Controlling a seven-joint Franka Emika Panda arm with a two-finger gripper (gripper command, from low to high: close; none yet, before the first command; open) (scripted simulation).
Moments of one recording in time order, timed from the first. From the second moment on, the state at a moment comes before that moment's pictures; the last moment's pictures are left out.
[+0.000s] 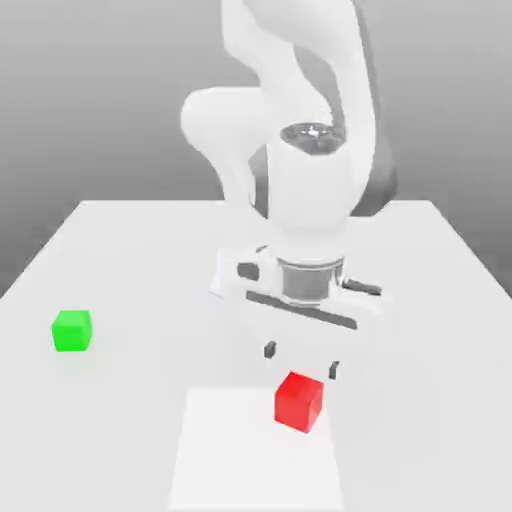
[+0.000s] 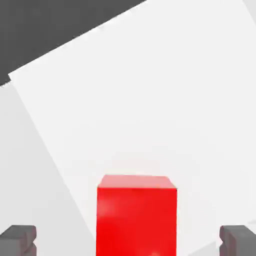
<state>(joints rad) -0.11 0.03 0.26 -2.84 -0.02 2.87 1.47</state>
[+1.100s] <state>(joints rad) -0.36 -0.11 -0.04 -2.86 -0.06 2.75 1.43</state>
